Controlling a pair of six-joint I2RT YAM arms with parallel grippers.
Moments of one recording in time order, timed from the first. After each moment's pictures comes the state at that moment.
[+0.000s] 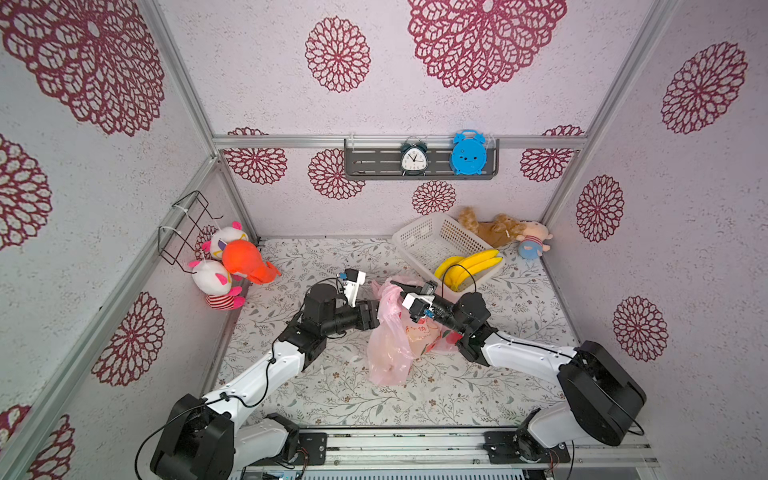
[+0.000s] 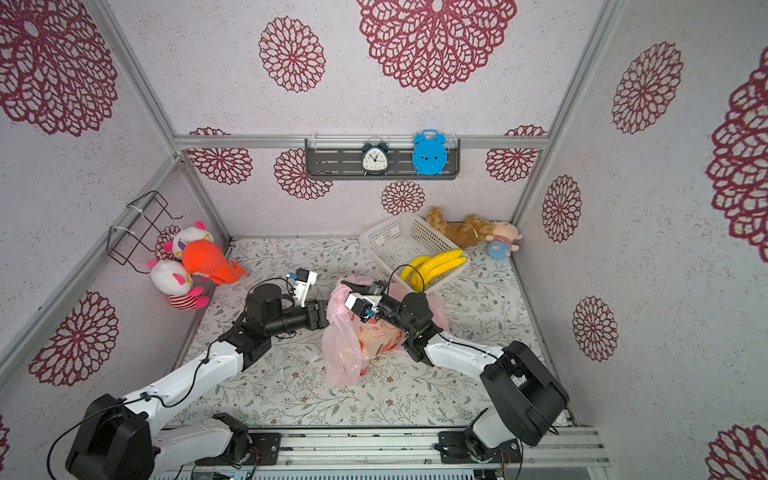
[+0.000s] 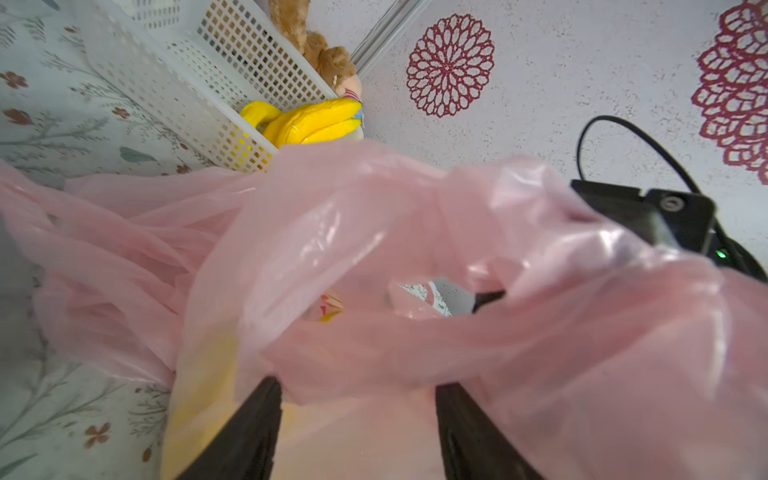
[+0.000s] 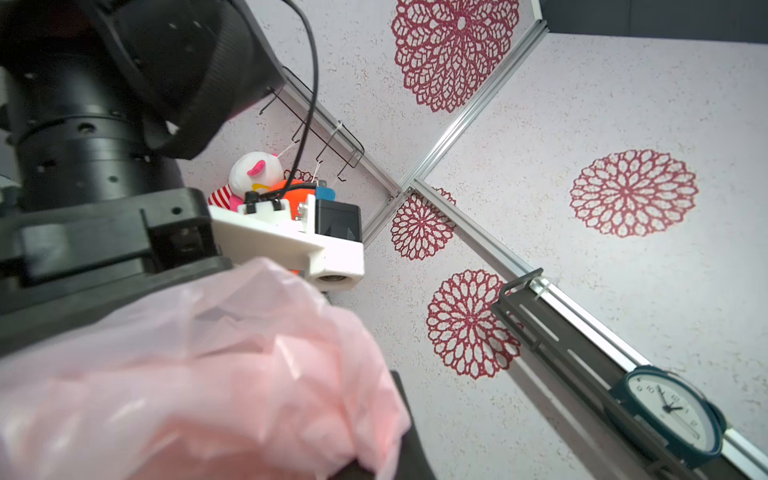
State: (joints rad) left arm -0.50 1.20 0.67 0.23 0.56 -0.65; right arm 0.74 1.50 0.72 1.06 -0.36 -0.59
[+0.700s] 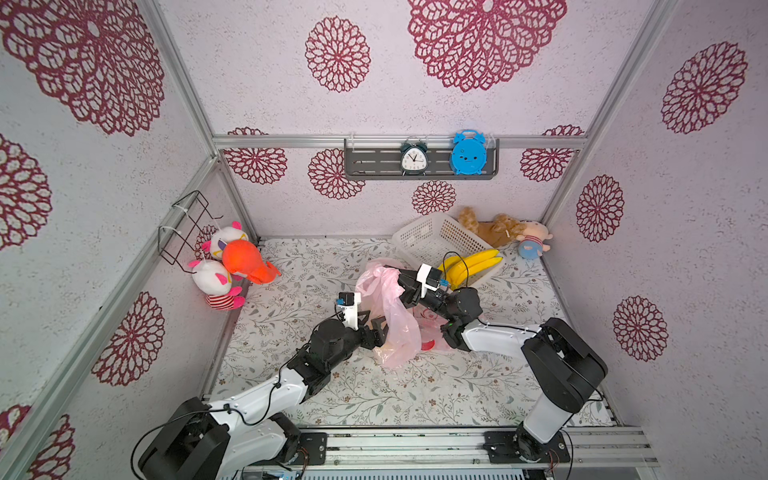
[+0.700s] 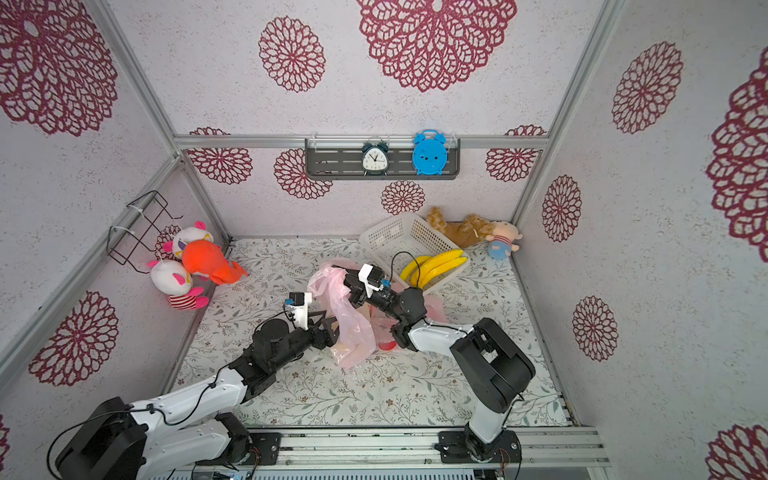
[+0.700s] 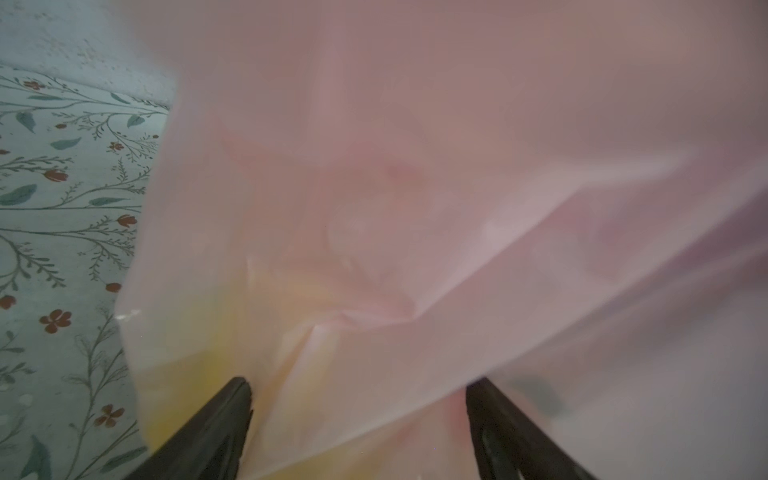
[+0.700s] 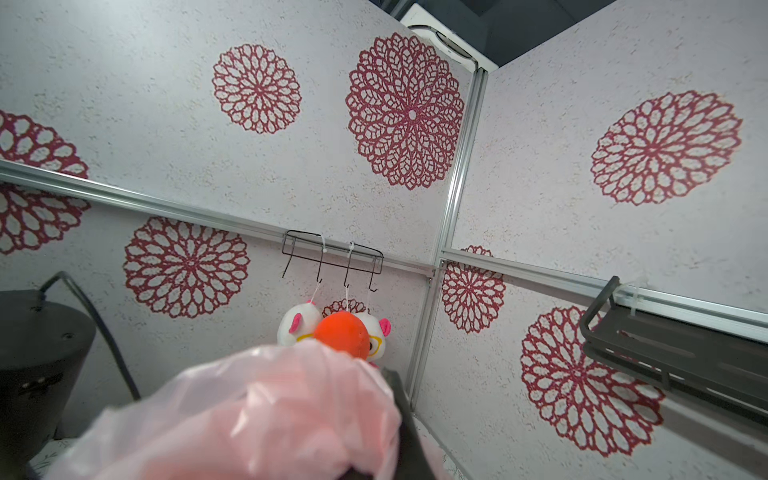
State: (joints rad) left arm -0.67 1.08 0.41 0.49 0.03 -0.54; right arm 0.72 1.71 0.88 1.42 -0.45 0.05
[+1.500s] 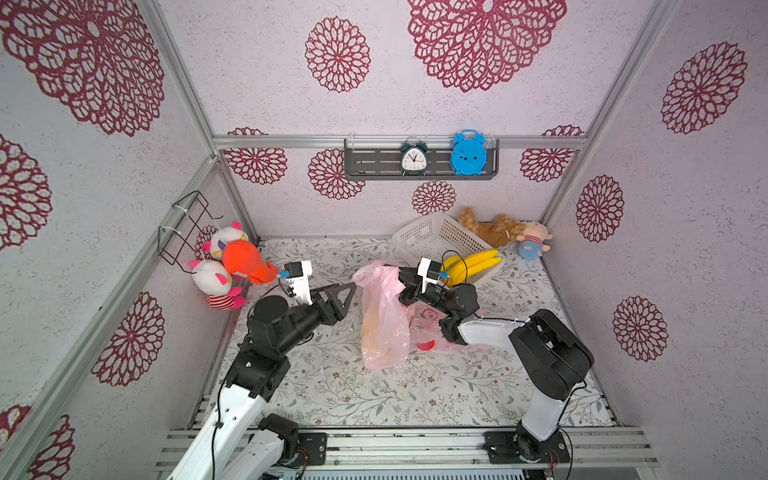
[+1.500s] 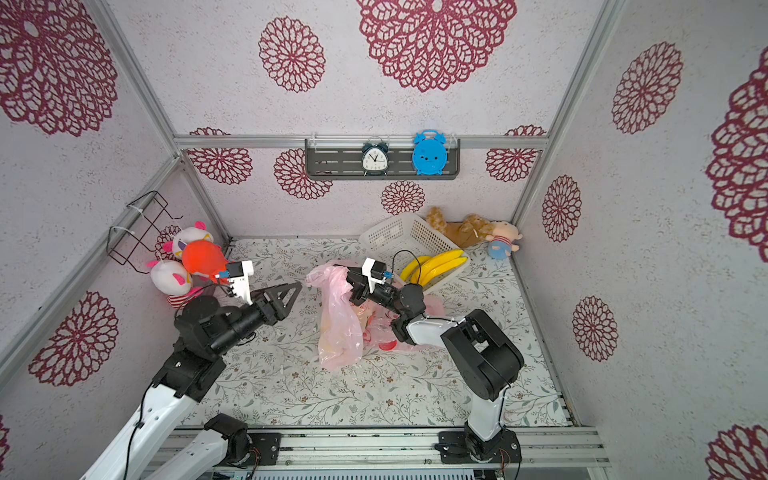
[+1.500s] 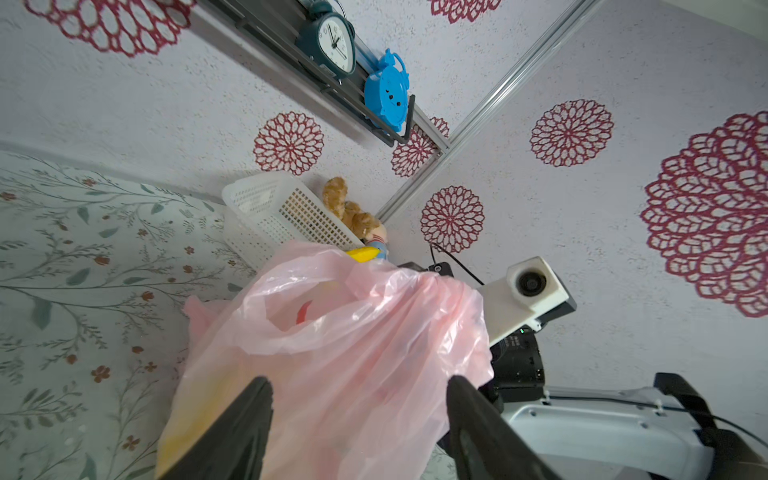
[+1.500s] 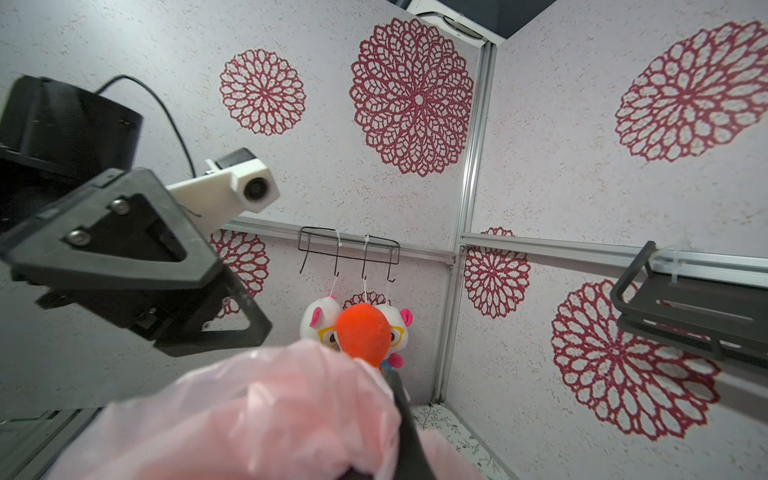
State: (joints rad) left arm -0.31 0.83 0.78 -0.03 0.40 -0.72; right arm 0.68 1.79 0.93 1.46 -0.55 0.15
